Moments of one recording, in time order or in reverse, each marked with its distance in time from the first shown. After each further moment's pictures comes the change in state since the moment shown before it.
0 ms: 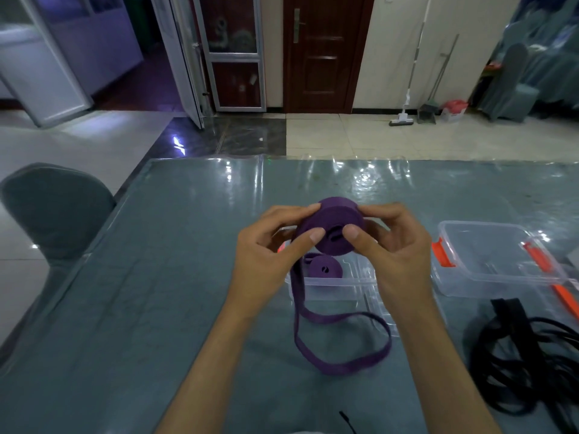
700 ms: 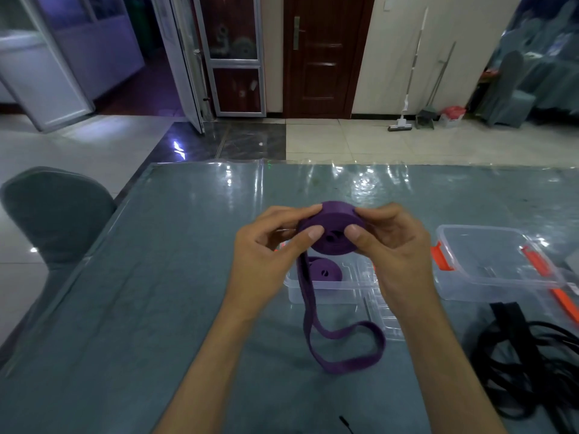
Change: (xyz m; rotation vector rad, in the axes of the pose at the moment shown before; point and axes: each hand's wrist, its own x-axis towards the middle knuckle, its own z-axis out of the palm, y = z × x) left_hand 0.002 0.009 -0.001 0.048 0.012 0.017; right_hand 0.003 -0.009 0.000 0.094 -0.039 0.054
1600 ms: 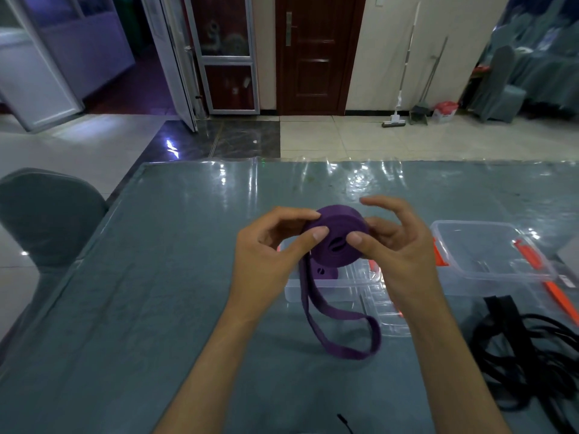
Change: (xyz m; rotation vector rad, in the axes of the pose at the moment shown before) left_hand 0.002 -0.007 0.009 -0.030 -0.020 0.001; right_hand 0.001 0.003 -0.018 -0.111 -0.048 0.031
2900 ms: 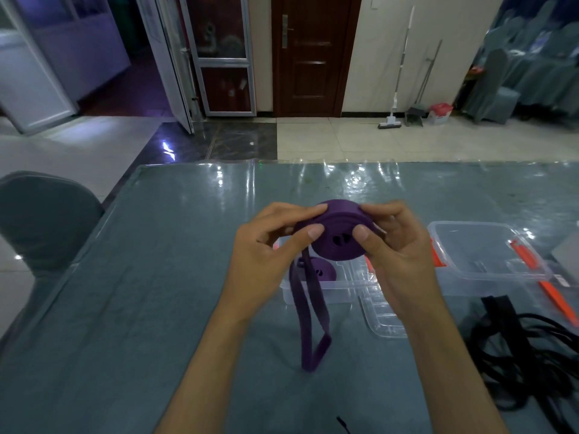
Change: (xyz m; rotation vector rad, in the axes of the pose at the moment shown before) left_hand 0.007 0.004 -0.007 0.068 -0.069 0.052; right_hand -0.001 -0.001 0.006 0.126 0.042 -0.027
